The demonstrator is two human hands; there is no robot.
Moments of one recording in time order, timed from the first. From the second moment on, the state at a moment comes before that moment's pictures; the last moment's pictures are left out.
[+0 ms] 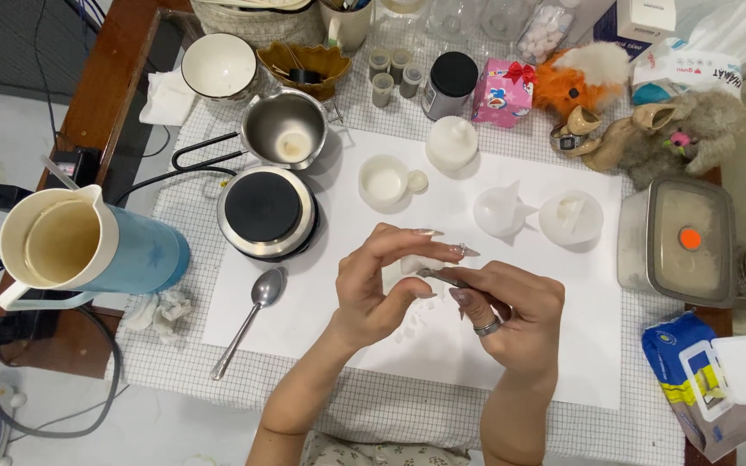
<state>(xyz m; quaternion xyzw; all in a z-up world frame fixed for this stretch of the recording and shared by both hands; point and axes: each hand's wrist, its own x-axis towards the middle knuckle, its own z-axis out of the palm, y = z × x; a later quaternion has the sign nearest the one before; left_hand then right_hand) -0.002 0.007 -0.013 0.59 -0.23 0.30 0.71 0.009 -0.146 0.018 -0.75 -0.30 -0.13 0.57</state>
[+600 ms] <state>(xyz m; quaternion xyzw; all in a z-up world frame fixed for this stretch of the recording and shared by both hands) 0.006 0.003 -0.006 0.71 -0.17 0.38 0.57 0.020 -0.154 0.017 -0.79 -0.28 -0.18 0.52</state>
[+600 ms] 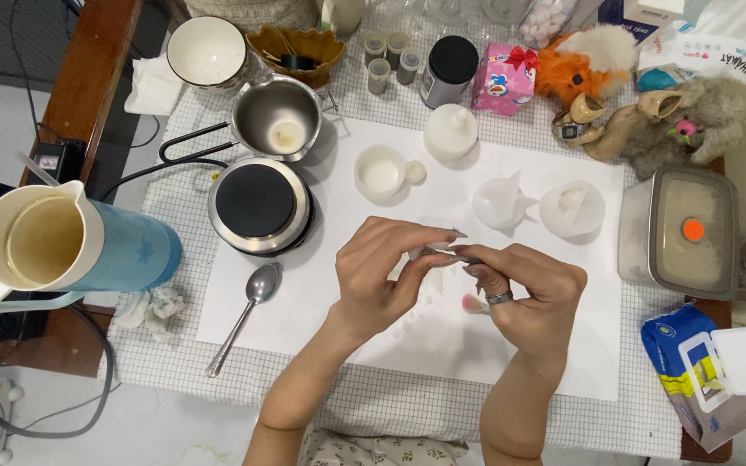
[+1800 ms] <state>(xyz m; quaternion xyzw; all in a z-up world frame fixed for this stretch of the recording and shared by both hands) -0.153 0.028 -0.123 0.74 0.01 0.13 0.66 -0.147 -0.159 -0.062 -0.86 -0.18 0.11 0.46</state>
